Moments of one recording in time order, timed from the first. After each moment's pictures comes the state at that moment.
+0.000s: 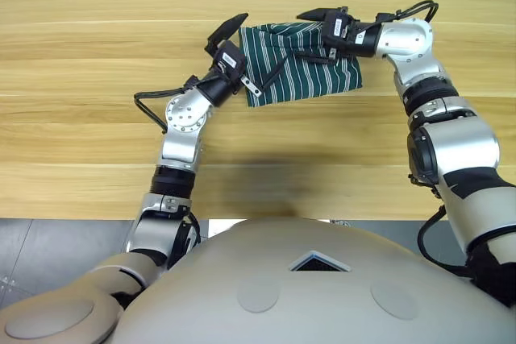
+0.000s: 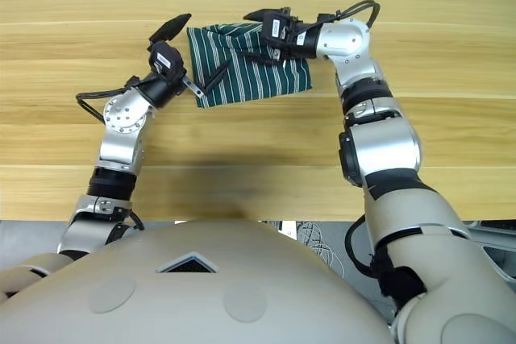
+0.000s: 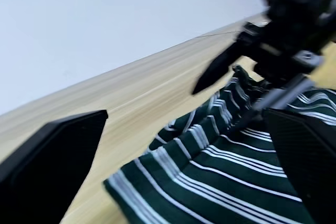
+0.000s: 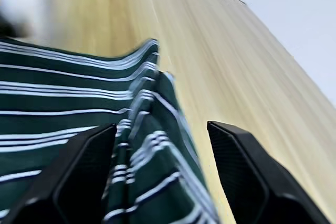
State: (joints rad) left arm -0.09 0.14 -0.17 0.19 0.06 -0.31 -0.53; right arm -0.79 -0.29 0.20 1.22 -0.21 -0.73 0.92
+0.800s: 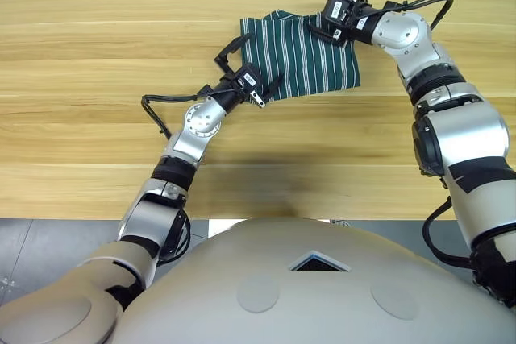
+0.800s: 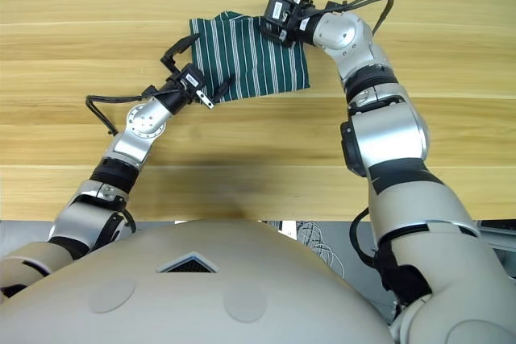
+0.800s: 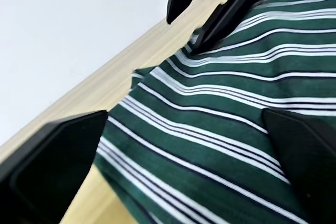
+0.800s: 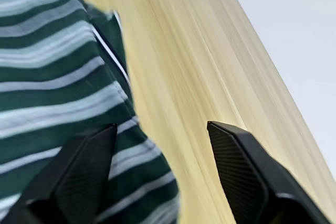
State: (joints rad) left arm -0.17 0.21 -0.32 0.50 0.28 -0.49 -0.27; right arm -0.86 -0.32 0.28 1.31 -0.40 -0.57 0.49
